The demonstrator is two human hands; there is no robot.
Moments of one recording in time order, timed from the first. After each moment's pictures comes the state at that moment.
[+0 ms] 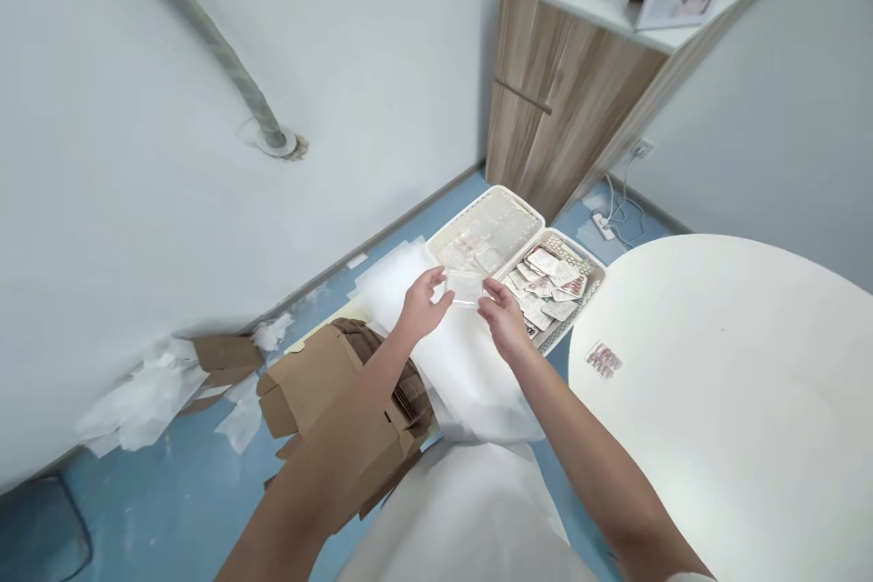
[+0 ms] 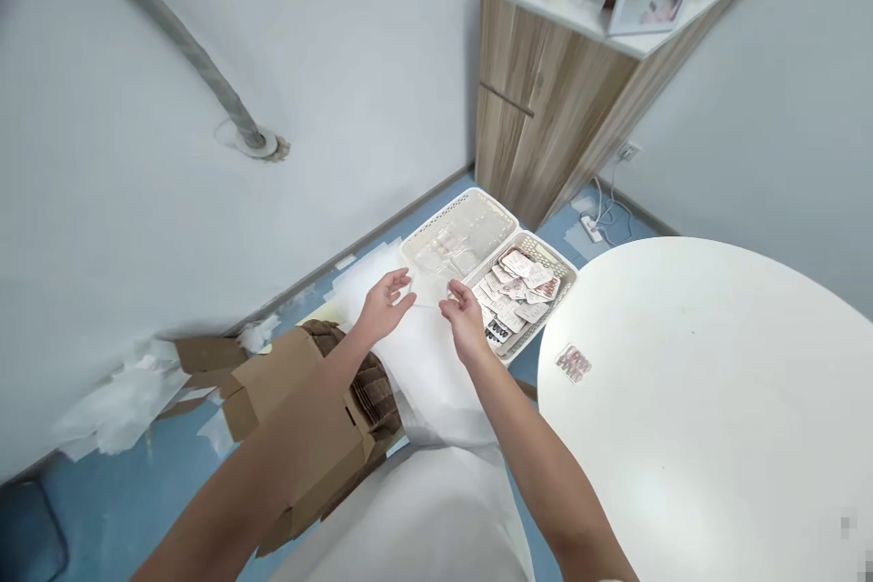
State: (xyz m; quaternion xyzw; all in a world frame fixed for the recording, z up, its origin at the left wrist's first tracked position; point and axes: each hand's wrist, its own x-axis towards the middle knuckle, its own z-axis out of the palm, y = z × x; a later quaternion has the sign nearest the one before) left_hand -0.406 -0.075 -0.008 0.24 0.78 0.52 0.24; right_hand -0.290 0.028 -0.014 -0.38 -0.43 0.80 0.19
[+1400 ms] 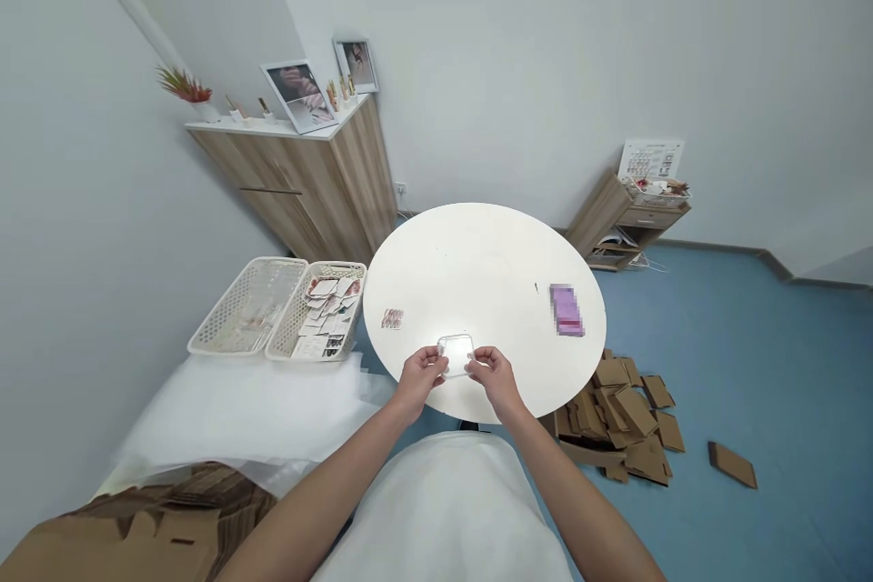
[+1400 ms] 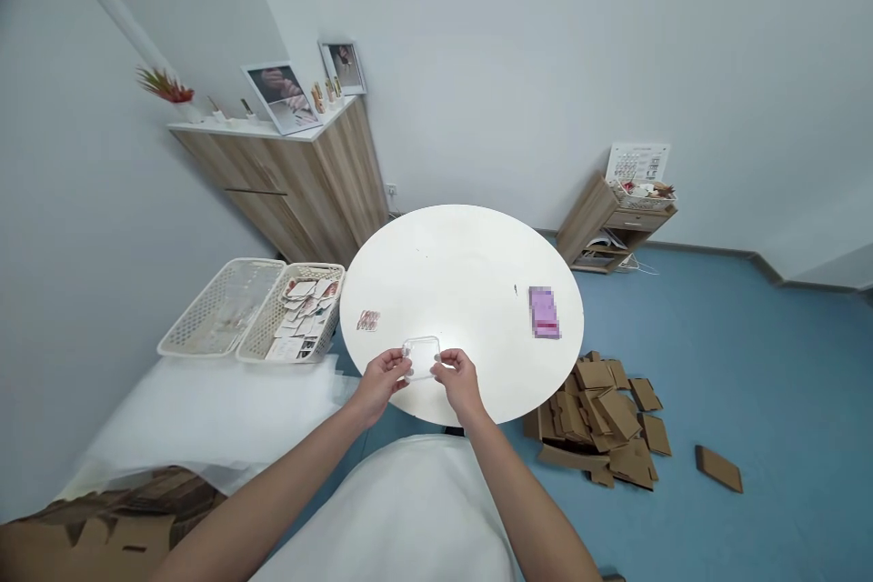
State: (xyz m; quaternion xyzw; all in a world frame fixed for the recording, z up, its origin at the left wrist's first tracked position) left_hand -0.039 -0.029 0.017 0.27 0.55 0.47 0.64; right_hand 0.115 -0.017 0.013 -0.54 -0.38 0.61 0.44
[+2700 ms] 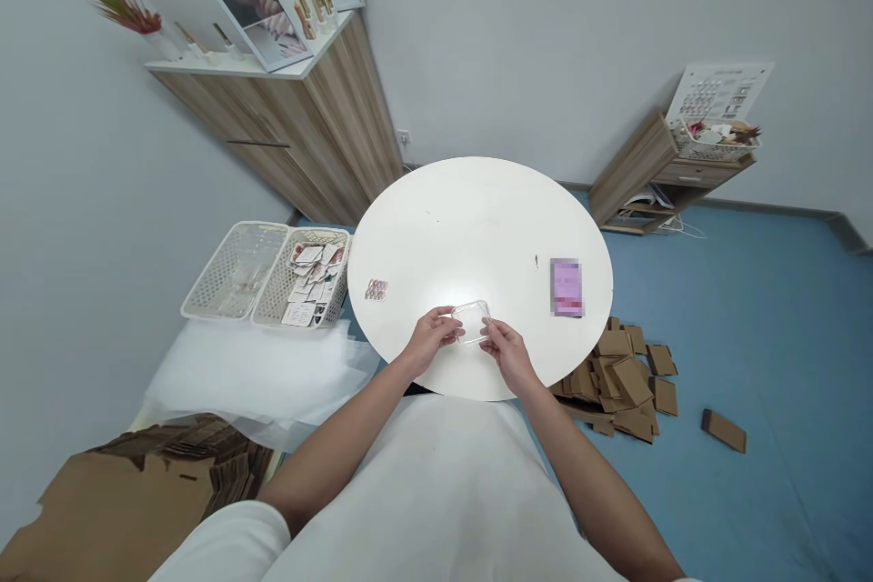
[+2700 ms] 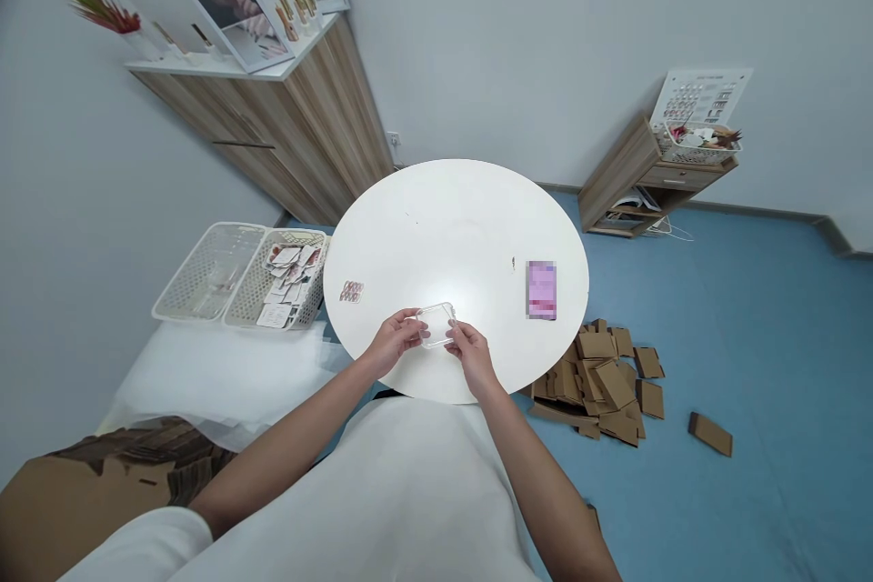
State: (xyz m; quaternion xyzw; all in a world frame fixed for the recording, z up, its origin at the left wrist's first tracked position) left_hand 0.015 0.027 0.004 0.27 0.53 0.42 0.69; right_hand 0.187 0.025 -0.007 -0.51 -0.29 0.70 0.41
